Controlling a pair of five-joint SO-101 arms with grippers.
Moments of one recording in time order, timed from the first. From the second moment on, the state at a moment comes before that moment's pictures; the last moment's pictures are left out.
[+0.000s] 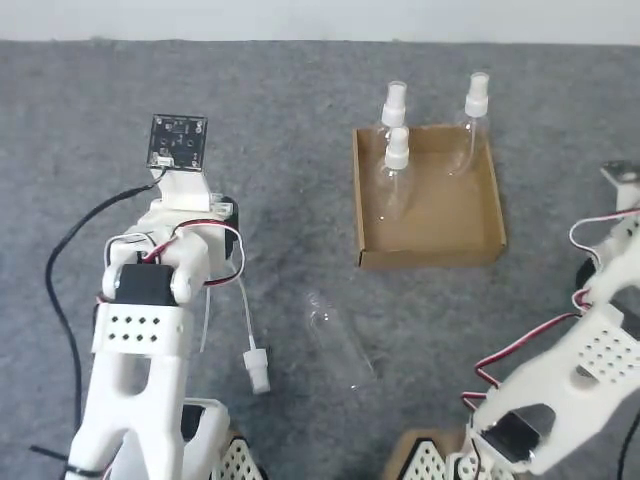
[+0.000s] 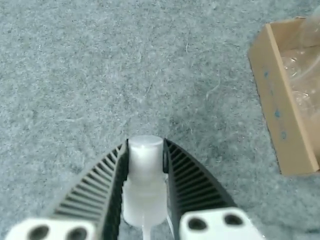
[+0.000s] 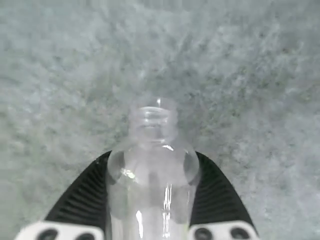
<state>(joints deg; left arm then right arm) -3.2 -44.0 49.1 54.1 3.3 37.1 33.0 -20.3 82.2 47.4</state>
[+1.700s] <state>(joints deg) -6.4 -54.6 19.6 64.7 13.6 -48.6 -30.8 47.9 43.5 20.1</state>
